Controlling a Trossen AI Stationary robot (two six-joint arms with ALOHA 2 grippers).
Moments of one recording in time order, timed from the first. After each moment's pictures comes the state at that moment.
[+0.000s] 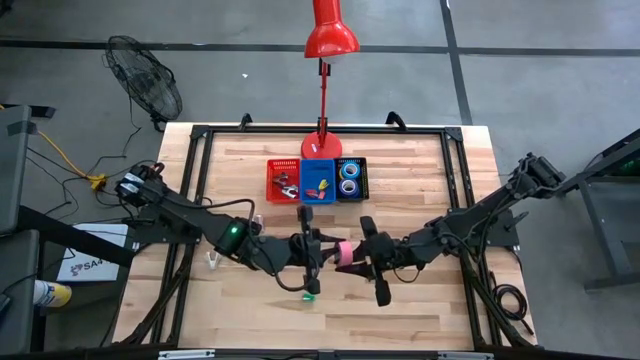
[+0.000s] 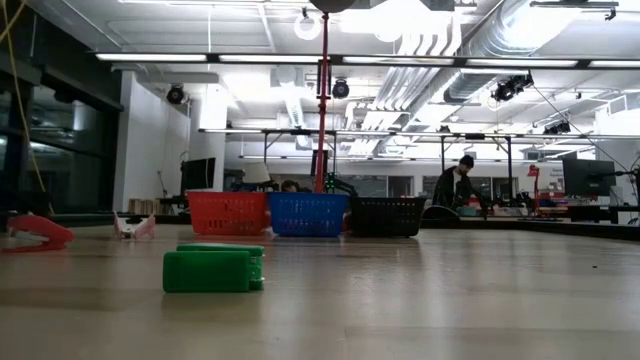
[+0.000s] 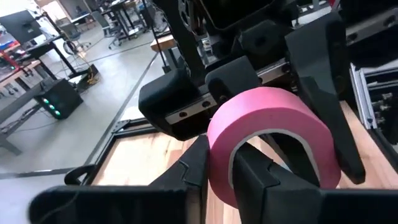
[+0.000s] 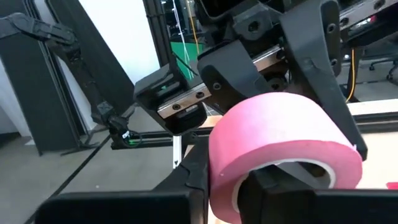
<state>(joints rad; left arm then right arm) -0.46 1.62 1.51 -0.13 -0.68 0.14 0.53 1.41 1.04 0.30 0.32 0.25</state>
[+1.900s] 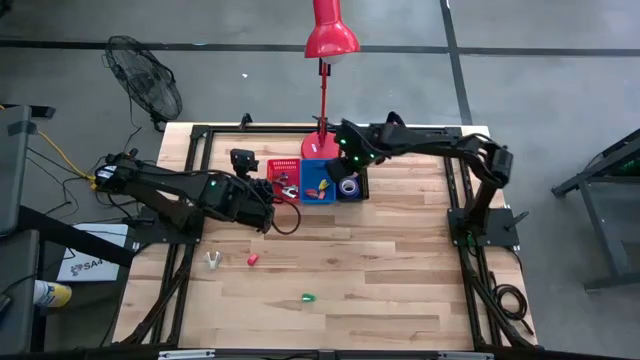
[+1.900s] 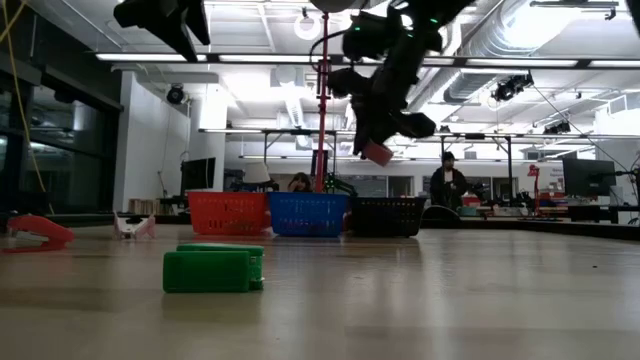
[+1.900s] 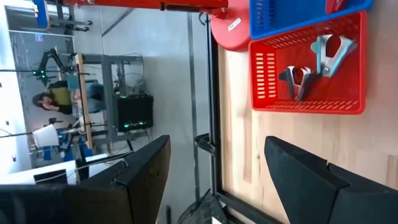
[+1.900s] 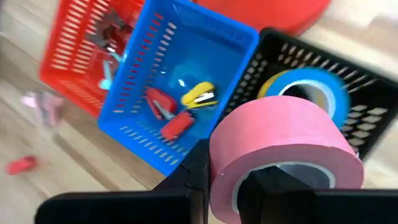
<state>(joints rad) -0.25 1.41 1.42 -1.46 -0.95 -0.08 -0.36 1.77 1.42 -0.73 -0.08 0.75</state>
